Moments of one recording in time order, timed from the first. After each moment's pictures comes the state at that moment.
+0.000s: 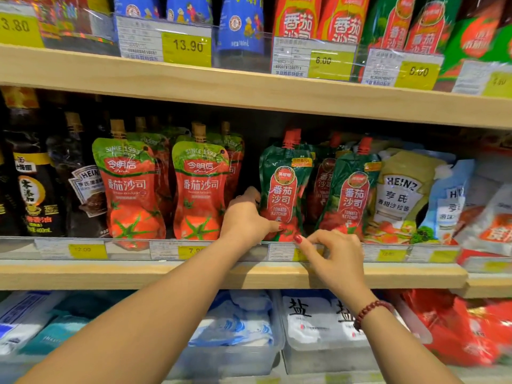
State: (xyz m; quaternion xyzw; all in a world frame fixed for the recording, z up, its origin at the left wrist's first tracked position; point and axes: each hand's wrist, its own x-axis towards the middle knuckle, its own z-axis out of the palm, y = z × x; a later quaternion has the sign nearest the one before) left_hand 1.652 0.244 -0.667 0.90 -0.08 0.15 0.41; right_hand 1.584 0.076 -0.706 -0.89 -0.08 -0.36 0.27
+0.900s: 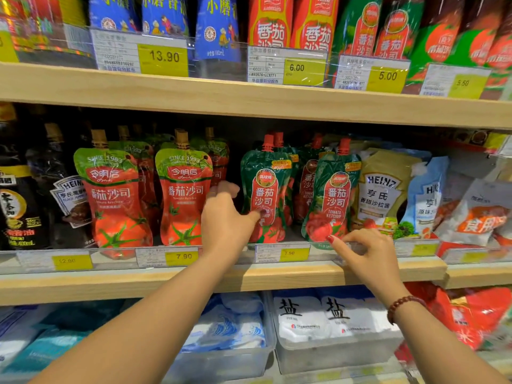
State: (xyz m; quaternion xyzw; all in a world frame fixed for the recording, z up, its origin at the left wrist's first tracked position) left_hand 1.630 0.246 -0.663 0.86 -0.02 0.30 0.41; right_hand 1.577 0.001 -0.704 -0.88 -0.04 -0.39 0.28
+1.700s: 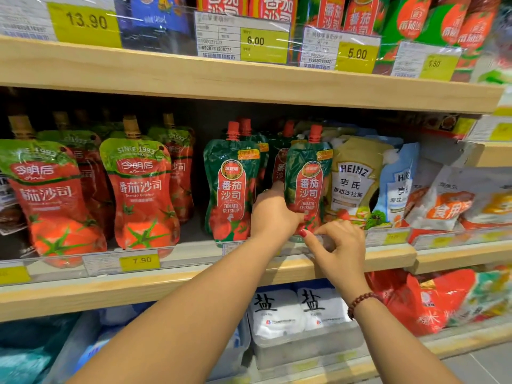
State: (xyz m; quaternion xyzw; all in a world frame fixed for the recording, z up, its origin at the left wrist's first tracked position) left_hand 1.640 0.125 -0.662 0.87 -0.15 0.16 0.44; right_hand 1.584 0.002 -0.720 -0.85 -0.03 -0.46 0.24
